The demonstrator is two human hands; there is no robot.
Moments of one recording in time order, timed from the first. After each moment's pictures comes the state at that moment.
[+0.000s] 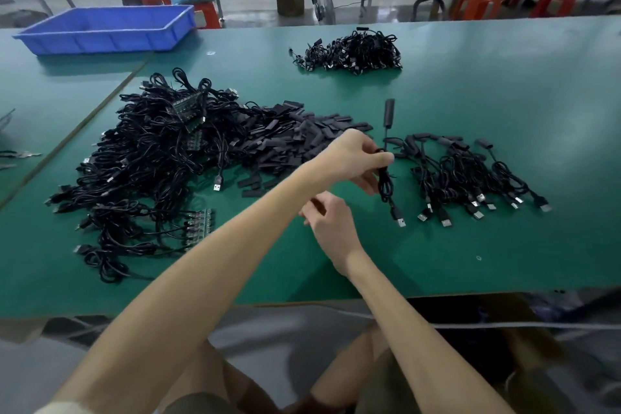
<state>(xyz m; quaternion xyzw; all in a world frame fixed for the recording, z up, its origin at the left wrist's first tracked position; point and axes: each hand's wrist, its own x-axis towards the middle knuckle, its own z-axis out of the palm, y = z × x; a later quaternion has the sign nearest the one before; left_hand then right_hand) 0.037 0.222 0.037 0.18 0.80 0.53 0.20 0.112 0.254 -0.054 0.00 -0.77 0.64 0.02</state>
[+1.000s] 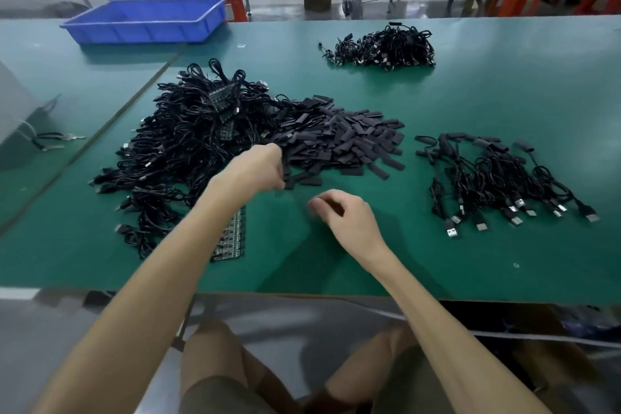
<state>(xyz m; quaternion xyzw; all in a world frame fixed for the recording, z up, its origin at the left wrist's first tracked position) 0.044 0.061 0.031 0.04 0.99 0.12 0.11 0.113 0.243 -0.058 0.07 -0.85 0.53 0.02</state>
